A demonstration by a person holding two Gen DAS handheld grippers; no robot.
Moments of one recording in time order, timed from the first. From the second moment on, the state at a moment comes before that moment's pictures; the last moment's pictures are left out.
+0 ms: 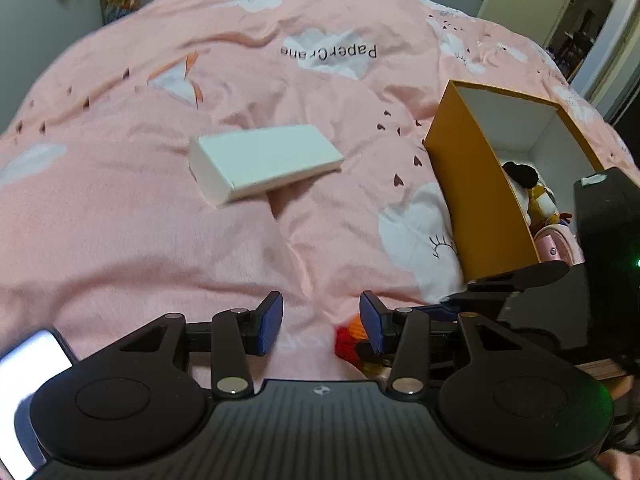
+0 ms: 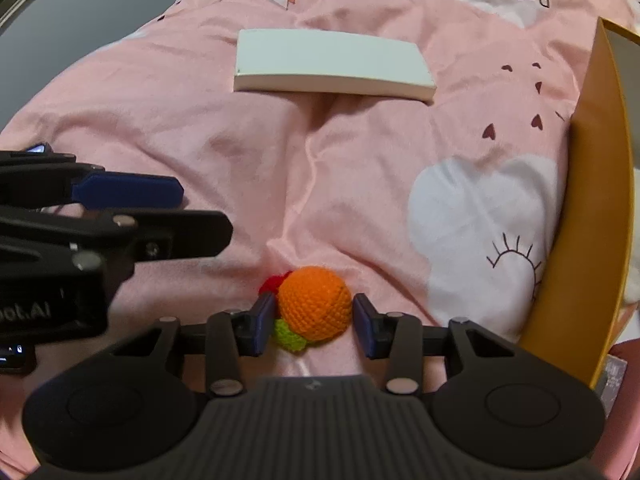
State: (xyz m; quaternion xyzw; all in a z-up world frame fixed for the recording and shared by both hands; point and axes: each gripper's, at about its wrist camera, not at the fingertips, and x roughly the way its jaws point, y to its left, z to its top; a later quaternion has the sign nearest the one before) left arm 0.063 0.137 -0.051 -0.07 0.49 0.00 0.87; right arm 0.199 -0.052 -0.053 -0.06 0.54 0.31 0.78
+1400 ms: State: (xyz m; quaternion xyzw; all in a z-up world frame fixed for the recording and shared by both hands) left arm 0.183 0.058 -0.160 0.60 0.45 -0.06 0.66; right arm 0.216 -0.251 0.031 0.00 0.39 0.09 0.92
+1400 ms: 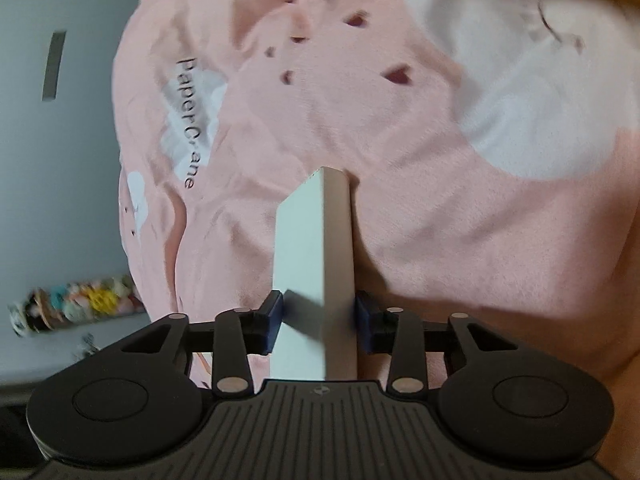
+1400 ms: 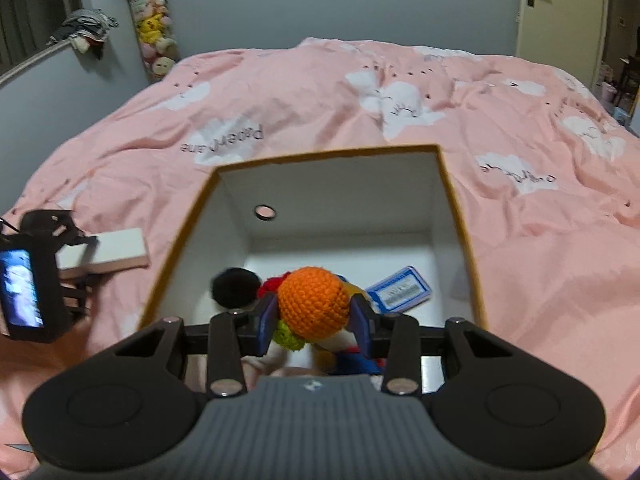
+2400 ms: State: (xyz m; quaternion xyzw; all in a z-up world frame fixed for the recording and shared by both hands) left arm 0.197 0.102 -0.086 0.06 0.65 -0.24 0.72; right arm 0.209 -0.255 0.037 -0.05 0.36 0.05 0.93
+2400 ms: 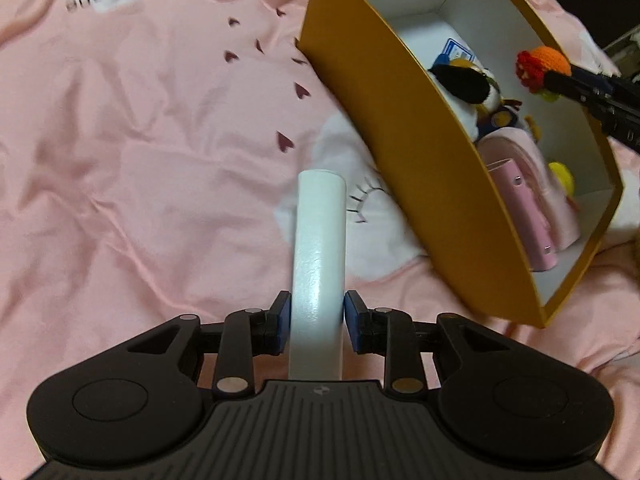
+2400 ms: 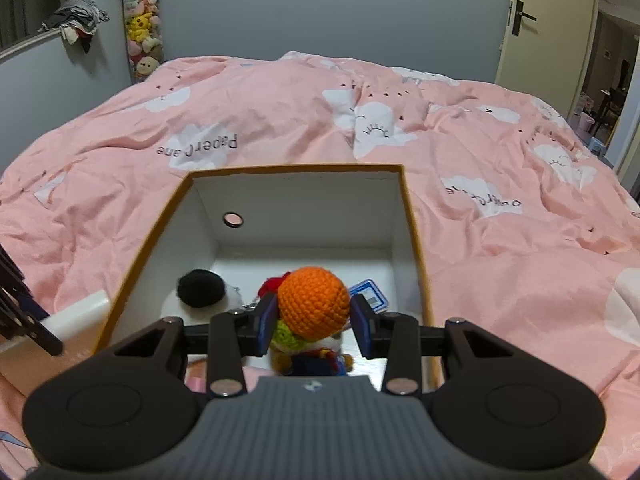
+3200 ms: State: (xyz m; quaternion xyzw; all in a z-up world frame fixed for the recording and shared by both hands) left arm 0.186 0.042 -0.101 0.26 0.63 -0.13 0.72; right arm 0.206 -0.261 0.037 -0.08 0.36 0.03 0.93
